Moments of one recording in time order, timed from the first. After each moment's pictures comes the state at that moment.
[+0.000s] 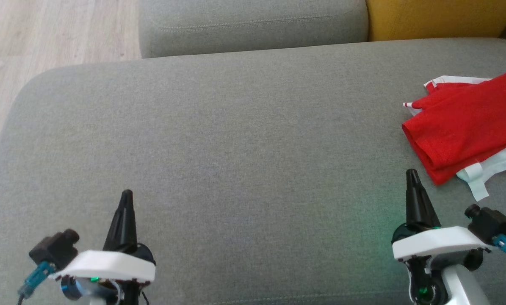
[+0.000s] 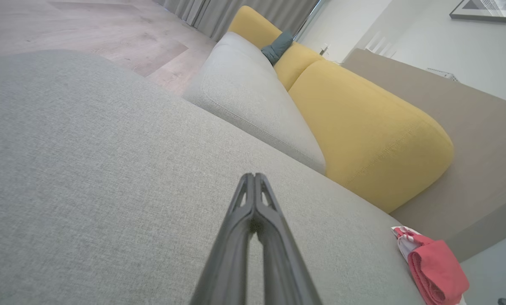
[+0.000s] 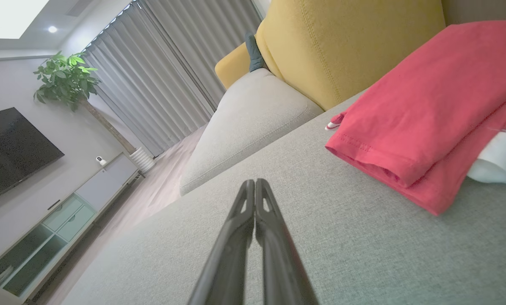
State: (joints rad) left arm 0.04 0.03 -0.11 0.15 -0.63 -0.06 -0.19; right arm -0.07 -0.05 0.08 0.32 0.60 0.13 -0.19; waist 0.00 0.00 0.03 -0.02
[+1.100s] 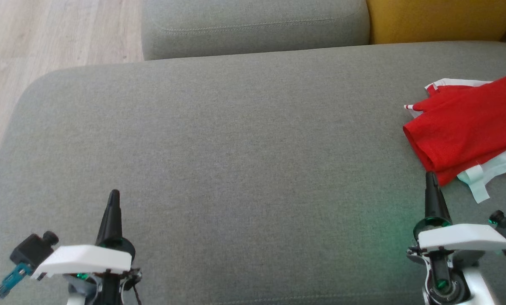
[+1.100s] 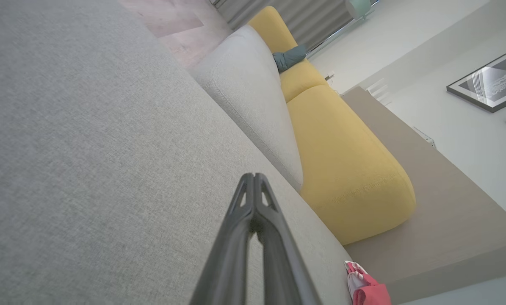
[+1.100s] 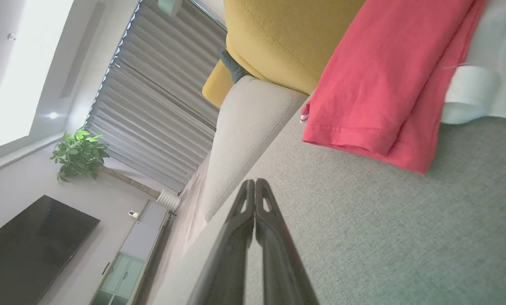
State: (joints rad) left arm 0.01 0.04 -0.05 0.19 -0.96 -0.08 -0.11; right arm -0.07 -0.05 0.03 0.31 0.95 0.13 -0.10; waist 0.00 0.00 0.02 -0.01
